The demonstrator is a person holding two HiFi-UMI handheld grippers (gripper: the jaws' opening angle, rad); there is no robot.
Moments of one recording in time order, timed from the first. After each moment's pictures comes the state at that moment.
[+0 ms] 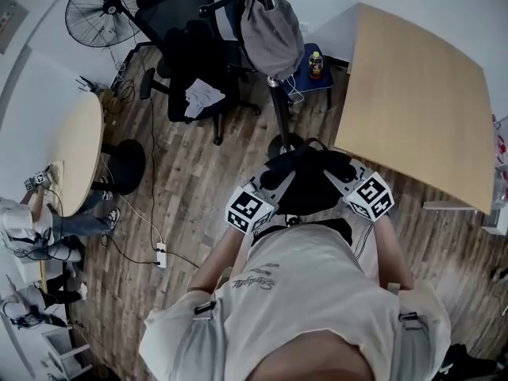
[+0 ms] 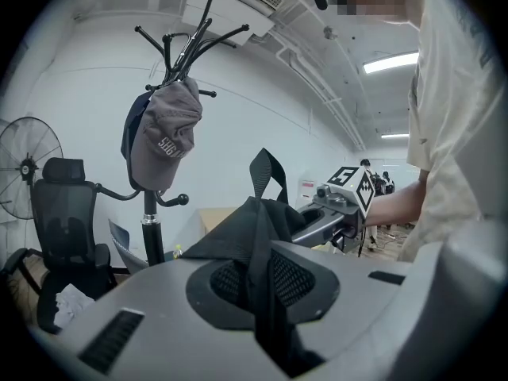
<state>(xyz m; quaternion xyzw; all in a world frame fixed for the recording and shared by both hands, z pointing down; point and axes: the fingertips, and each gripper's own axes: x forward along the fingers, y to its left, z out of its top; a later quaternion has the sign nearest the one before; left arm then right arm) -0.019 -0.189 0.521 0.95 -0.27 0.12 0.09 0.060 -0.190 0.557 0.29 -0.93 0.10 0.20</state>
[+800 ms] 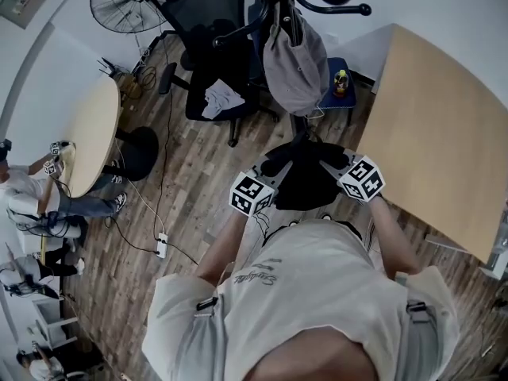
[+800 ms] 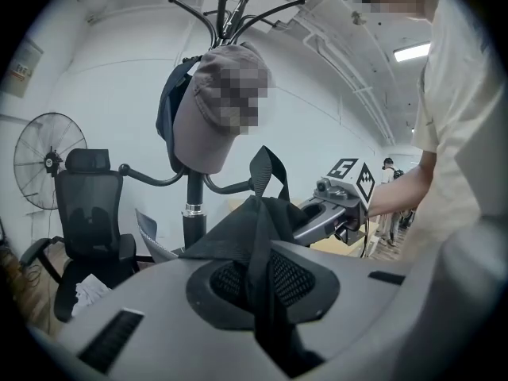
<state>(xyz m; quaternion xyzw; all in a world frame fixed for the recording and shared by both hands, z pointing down) -0.046 -0.312 0.562 0.92 -0.35 0.15 0.12 0.033 -0.323 0.601 0.21 -0.94 0.13 0.24</state>
